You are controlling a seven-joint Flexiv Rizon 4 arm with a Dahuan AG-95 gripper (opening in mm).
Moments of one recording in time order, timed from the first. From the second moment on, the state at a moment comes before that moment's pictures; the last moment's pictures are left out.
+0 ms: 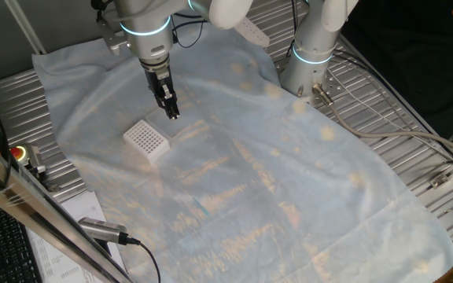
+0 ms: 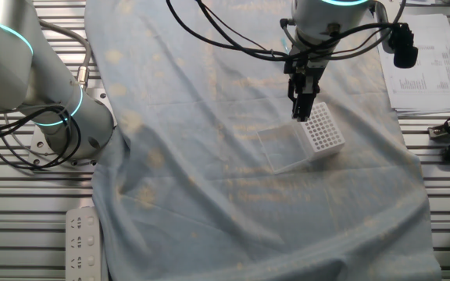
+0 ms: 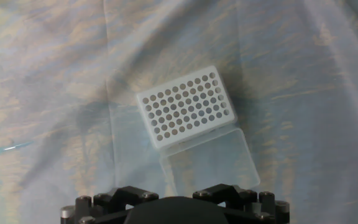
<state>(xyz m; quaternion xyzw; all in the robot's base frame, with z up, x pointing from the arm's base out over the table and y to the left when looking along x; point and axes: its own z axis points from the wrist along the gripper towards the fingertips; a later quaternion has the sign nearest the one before) 0.500 0.000 0.170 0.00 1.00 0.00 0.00</state>
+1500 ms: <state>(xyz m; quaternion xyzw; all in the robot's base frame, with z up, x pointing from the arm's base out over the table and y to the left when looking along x) 0.500 0.000 0.170 0.00 1.00 0.06 0.01</state>
